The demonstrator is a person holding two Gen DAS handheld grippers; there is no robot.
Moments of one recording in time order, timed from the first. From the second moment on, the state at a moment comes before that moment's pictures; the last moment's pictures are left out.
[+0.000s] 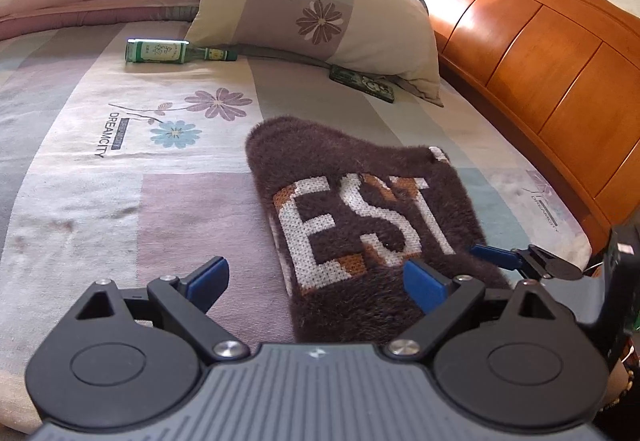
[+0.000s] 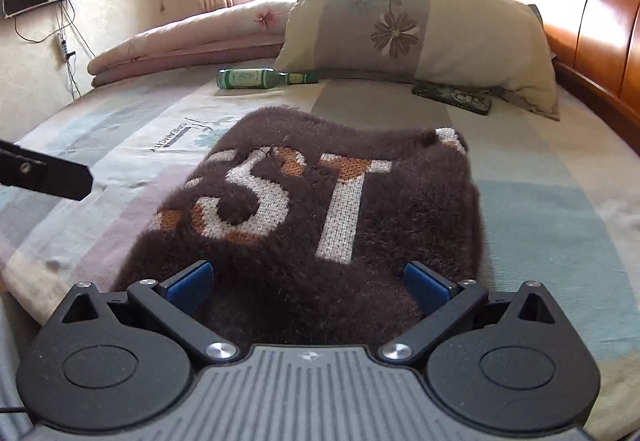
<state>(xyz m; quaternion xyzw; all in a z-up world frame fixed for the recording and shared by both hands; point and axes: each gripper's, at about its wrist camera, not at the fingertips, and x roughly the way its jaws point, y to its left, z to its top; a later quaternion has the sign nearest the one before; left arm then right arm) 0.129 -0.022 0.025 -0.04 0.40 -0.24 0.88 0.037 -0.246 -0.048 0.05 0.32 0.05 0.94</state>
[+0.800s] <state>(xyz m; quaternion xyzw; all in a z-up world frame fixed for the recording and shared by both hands) 0.189 -0.103 0.001 -0.11 0.45 -0.31 0.83 0.014 -0.290 -0.039 0.17 0.30 0.07 0.94</state>
